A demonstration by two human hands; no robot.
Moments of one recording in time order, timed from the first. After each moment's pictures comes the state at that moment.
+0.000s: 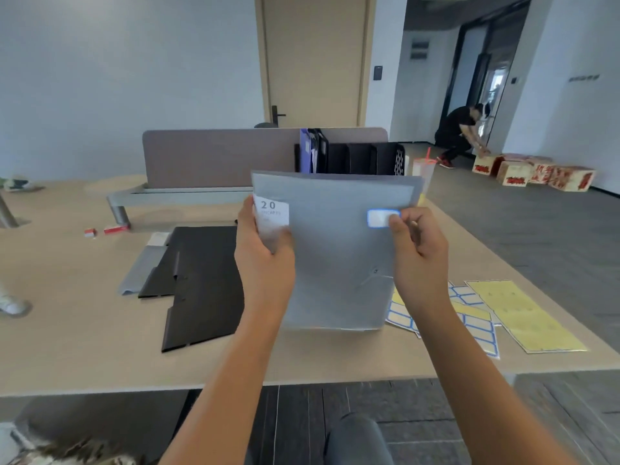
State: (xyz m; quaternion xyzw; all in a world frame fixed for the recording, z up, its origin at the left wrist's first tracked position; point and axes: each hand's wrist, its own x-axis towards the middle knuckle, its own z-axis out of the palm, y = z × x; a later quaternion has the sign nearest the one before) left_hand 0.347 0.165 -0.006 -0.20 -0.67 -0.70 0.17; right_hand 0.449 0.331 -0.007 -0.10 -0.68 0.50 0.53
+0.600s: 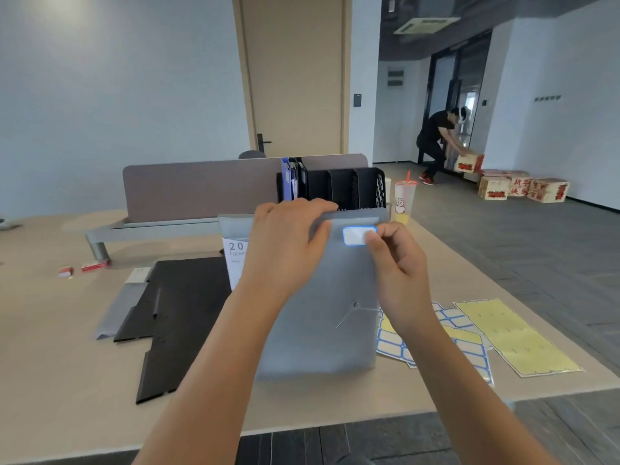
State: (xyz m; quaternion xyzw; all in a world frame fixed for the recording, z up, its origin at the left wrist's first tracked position) left_hand 0.351 0.200 0.076 -0.47 -0.76 -0.34 0.30; right_hand 0.443 0.338 0.012 -0.06 -0.66 0.55 0.50
